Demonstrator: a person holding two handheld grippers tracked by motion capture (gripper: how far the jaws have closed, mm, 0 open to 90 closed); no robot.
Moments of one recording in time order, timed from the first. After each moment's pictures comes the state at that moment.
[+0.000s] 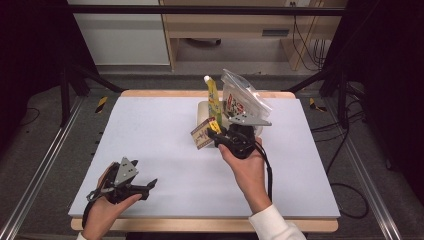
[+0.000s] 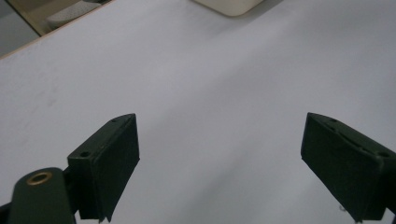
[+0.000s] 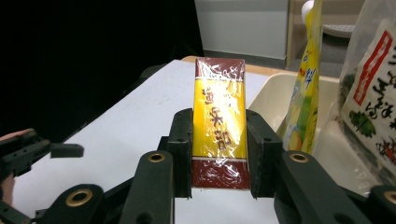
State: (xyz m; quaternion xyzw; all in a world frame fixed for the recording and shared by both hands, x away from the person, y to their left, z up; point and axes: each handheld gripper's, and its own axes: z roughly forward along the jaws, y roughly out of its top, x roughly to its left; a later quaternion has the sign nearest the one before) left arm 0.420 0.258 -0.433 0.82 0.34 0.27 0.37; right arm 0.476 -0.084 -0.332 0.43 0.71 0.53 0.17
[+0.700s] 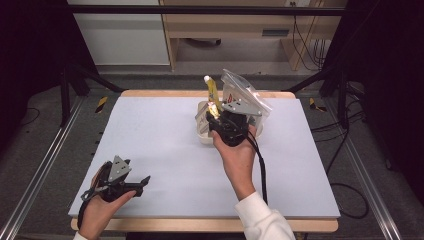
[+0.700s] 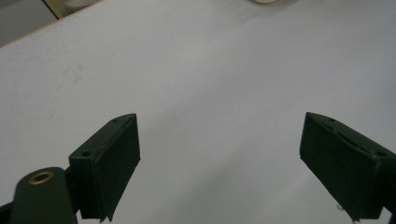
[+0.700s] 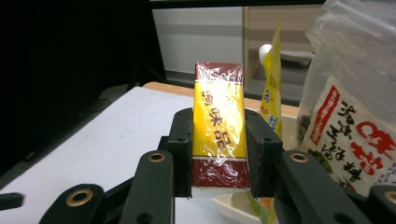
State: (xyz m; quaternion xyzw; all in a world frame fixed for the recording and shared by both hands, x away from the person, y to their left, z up) left arm 0.426 0.271 -0.438 0.81 0.37 0.28 0.36; right arm 0.497 -0.063 -0.316 0.46 0.67 0.52 0.26
